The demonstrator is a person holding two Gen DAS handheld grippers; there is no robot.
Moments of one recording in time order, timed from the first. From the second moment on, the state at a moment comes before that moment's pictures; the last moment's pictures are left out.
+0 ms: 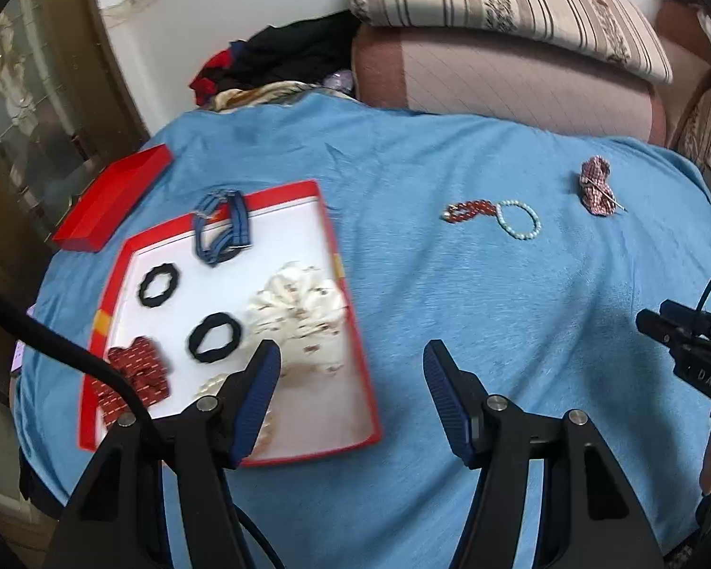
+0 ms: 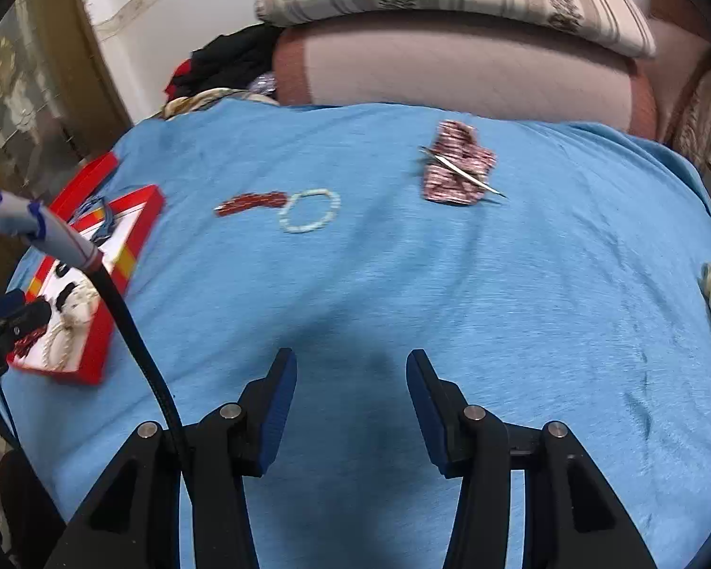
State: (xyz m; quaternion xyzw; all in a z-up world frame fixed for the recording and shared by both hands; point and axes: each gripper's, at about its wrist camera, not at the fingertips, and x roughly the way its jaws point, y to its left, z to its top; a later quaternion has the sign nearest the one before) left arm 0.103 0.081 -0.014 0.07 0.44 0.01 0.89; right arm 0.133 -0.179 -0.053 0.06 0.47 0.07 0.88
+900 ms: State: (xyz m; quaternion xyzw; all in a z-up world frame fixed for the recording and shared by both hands) left arm 0.281 0.018 -0.077 0.01 0.49 -0.10 0.86; right arm 0.251 -0.189 -0.082 0.15 0.47 0.13 0.86
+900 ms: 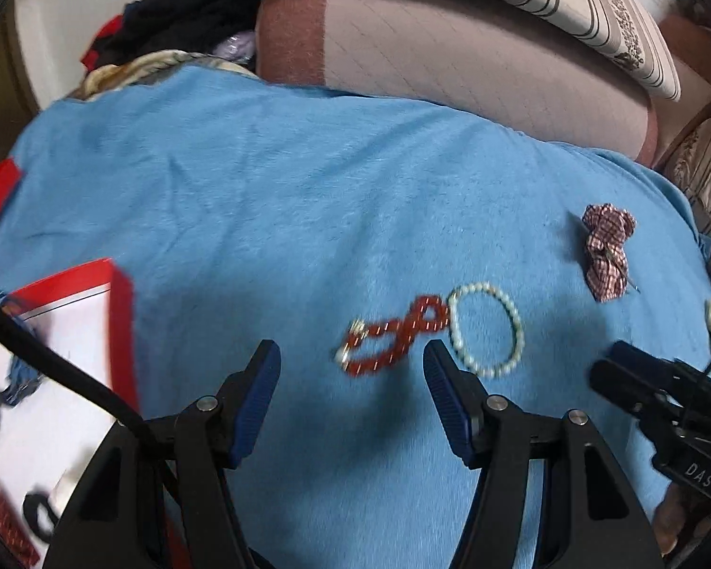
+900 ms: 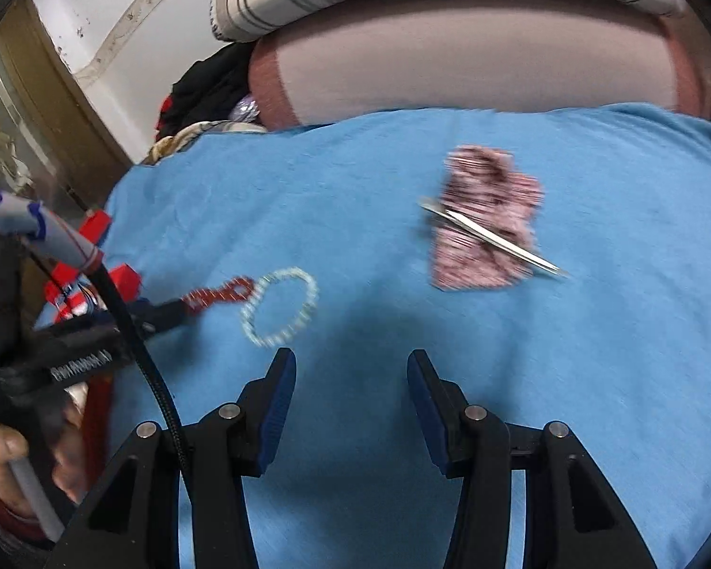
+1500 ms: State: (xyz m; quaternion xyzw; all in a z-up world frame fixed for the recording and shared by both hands) left arm 0.276 0.030 -0.078 -0.02 0.49 -0.11 0.87; right arm 0.295 -0.108 -0.104 -0.02 0.47 0.12 0.88
